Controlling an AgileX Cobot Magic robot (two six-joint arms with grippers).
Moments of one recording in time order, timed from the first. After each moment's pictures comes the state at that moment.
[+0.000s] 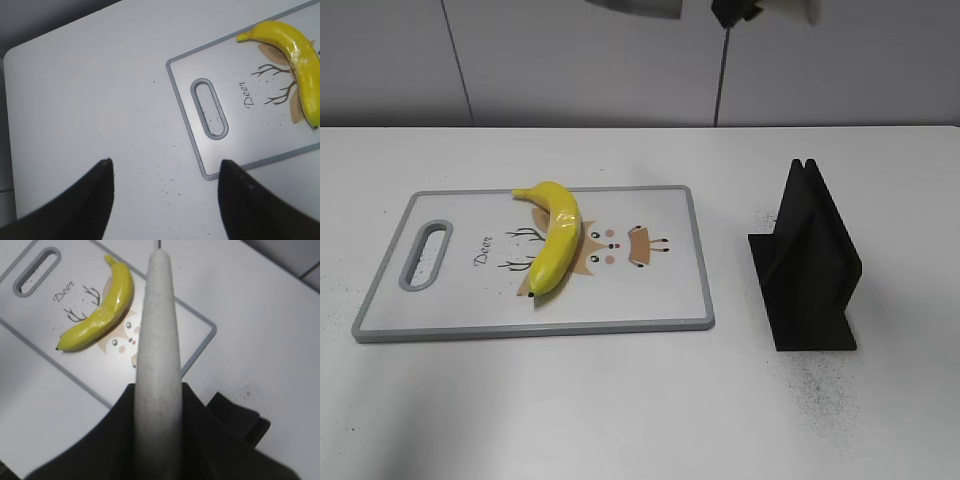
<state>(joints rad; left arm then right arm) -0.32 1.29 -1.39 0.17 1.22 0.14 0.45 1.83 -1.96 0.18 1.23 -0.20</state>
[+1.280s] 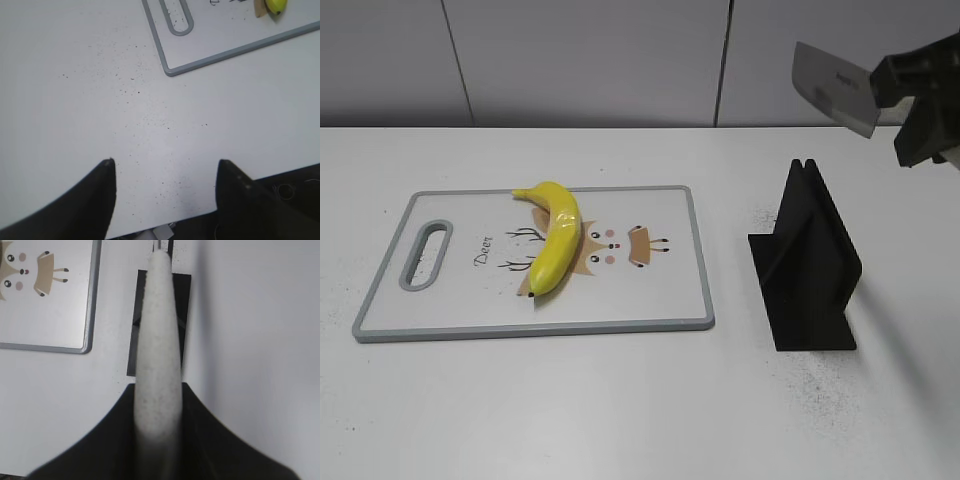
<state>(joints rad) -0.32 0.49 -0.69 0.05 1.22 0.09 0.45 1.32 -1.19 -0.14 1.04 0.40</state>
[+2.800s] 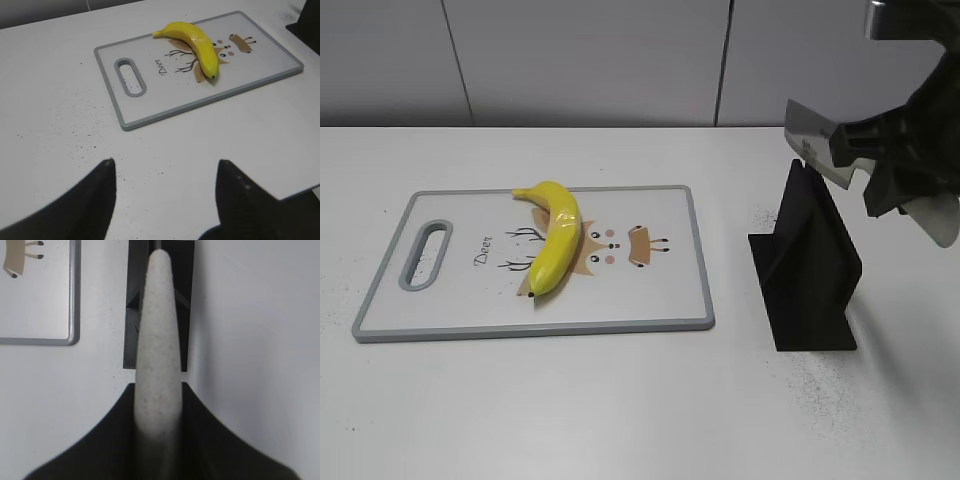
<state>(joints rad) -0.31 -0.01 -0.47 -0.13 1.09 0.18 0.45 1.40 -1.08 -0.13 0.94 0.47</state>
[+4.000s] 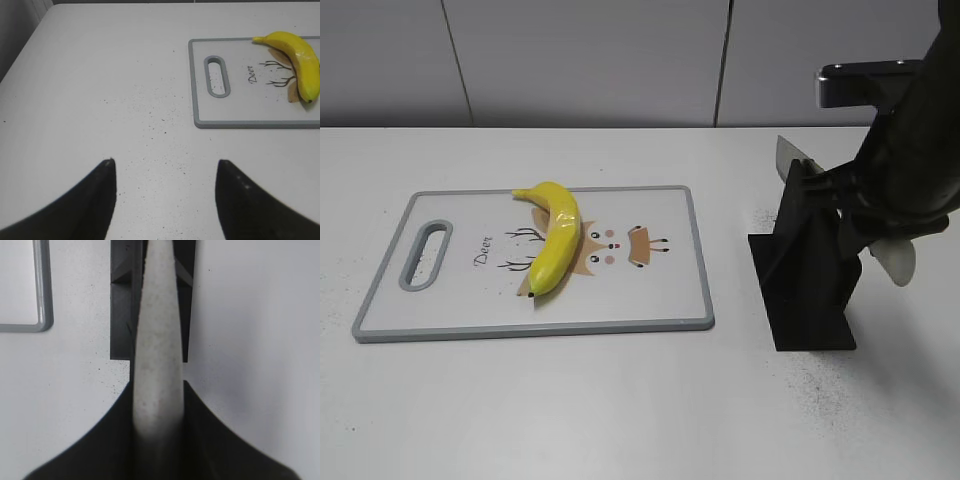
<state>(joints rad) 0.09 -0.01 -0.47 -0.13 1.09 0.18 0.45 1.57 -1.08 -0.13 0.93 0.47</state>
